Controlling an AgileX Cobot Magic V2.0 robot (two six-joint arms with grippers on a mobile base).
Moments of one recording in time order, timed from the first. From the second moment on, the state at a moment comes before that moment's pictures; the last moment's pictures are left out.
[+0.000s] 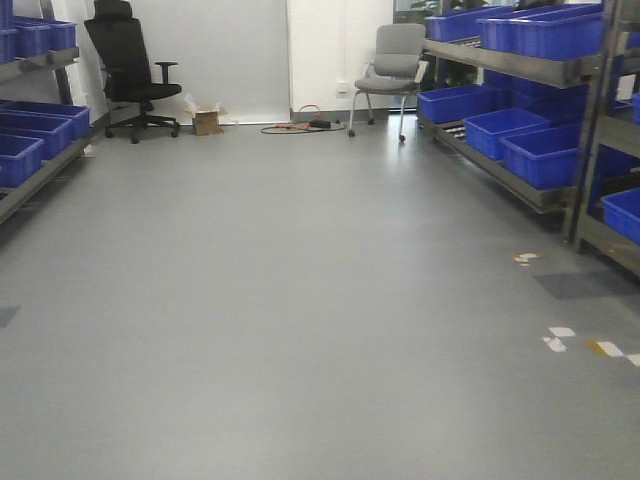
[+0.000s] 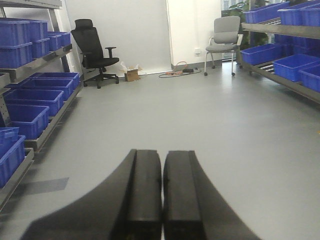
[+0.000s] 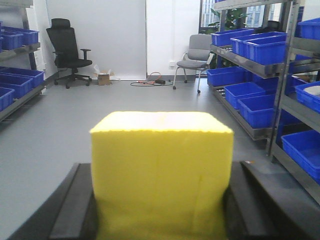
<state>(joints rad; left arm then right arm) -0.01 0.00 0.01 0.14 0.06 -0.09 0.08 0.13 -0.36 -0.02 0.25 0.05</state>
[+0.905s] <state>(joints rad) -0.01 0.00 0.01 0.14 0.06 -0.09 0.08 0.13 -0.36 -0.02 0.25 0.05</state>
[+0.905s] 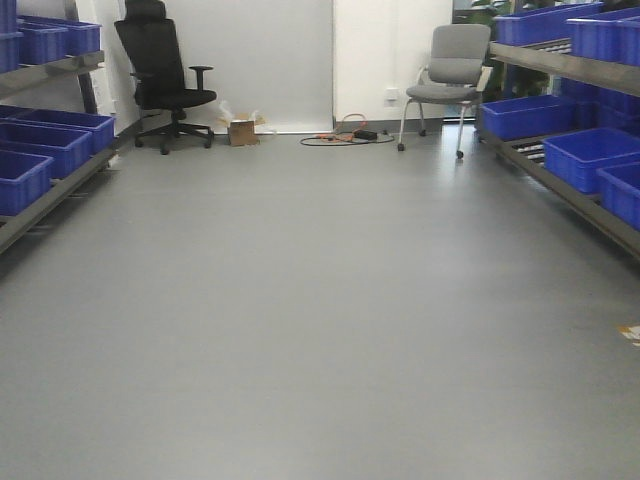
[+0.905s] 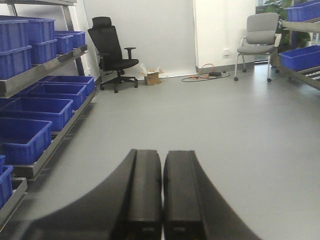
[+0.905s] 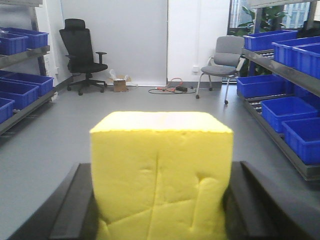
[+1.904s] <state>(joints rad) -0.01 0.00 0.01 0.14 0.06 -0.09 0.08 0.13 -0.36 -0.02 0.25 0.05</state>
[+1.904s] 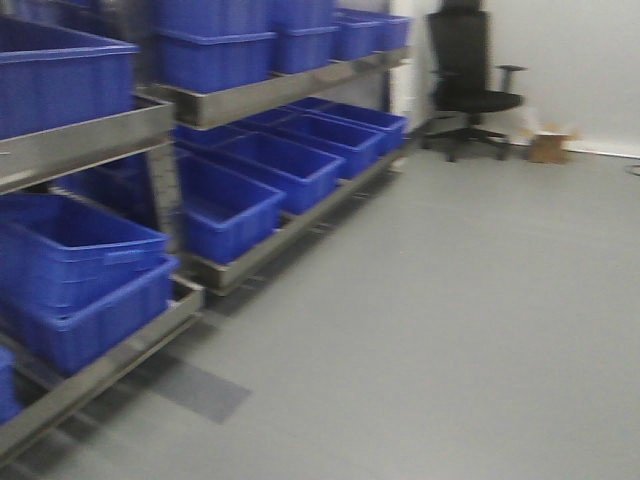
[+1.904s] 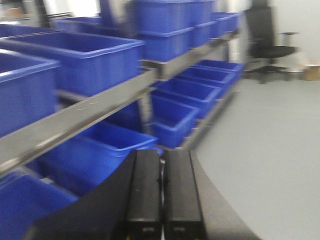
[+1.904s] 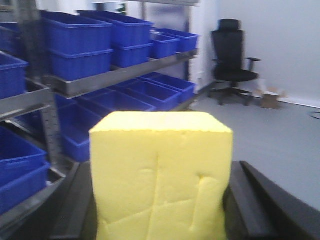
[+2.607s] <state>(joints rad) -0.01 0.00 0.01 0.14 0.06 -0.09 0.08 0.13 -0.36 -0.02 0.25 0.05</state>
